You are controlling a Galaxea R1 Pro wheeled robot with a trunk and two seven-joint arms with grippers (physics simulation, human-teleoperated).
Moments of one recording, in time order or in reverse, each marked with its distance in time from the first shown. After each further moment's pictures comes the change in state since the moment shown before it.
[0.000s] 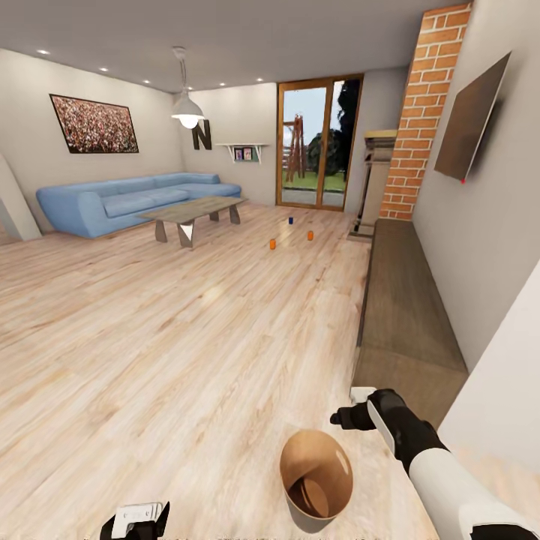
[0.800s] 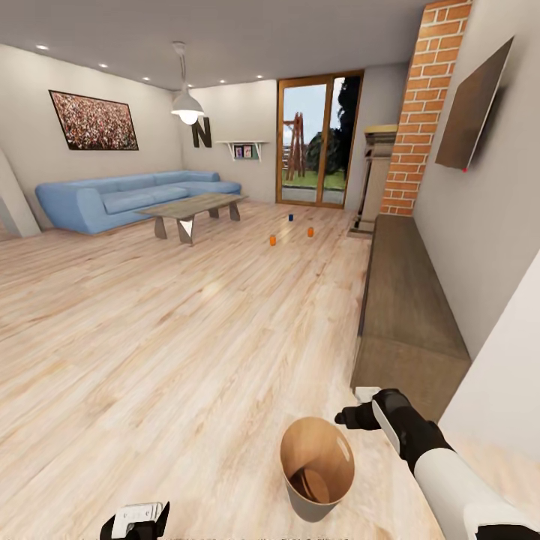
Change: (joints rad) left arm 0.000 0.000 0.001 0.000 0.000 0.000 0.001; right arm 0.000 -0.021 -0.001 -0.001 -0.003 0.000 0.002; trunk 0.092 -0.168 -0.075
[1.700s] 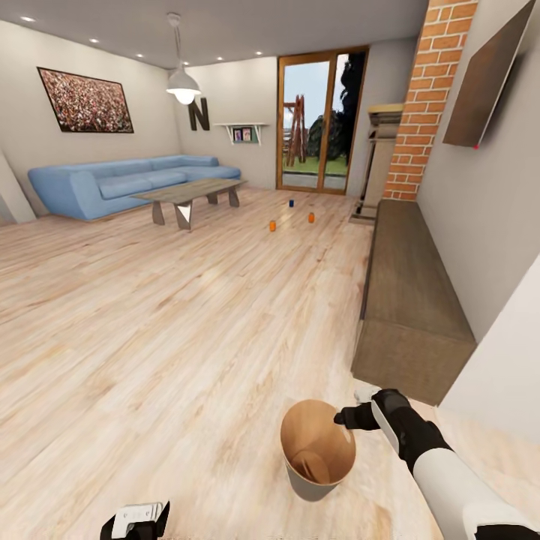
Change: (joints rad) left arm 0.000 0.000 -0.001 0.000 0.000 0.000 0.001; right arm 0.000 0.004 0.001 0.001 0.000 0.000 -0.001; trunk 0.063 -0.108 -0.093
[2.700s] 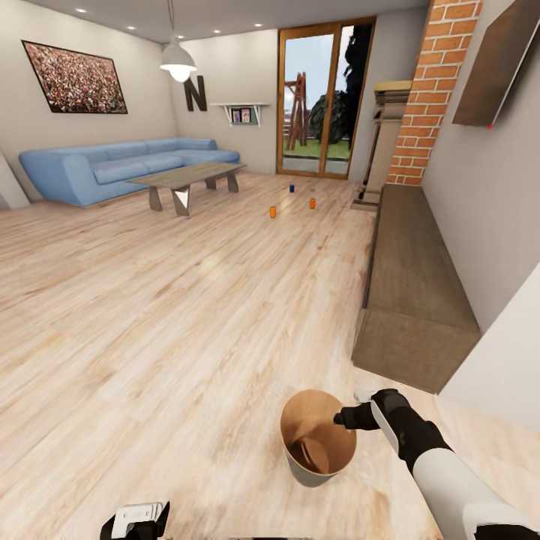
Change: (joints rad) left arm 0.000 0.000 0.000 0.000 0.000 -0.002 0.000; right arm 0.000 0.001 0.001 0.000 0.000 0.000 0.000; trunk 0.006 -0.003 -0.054
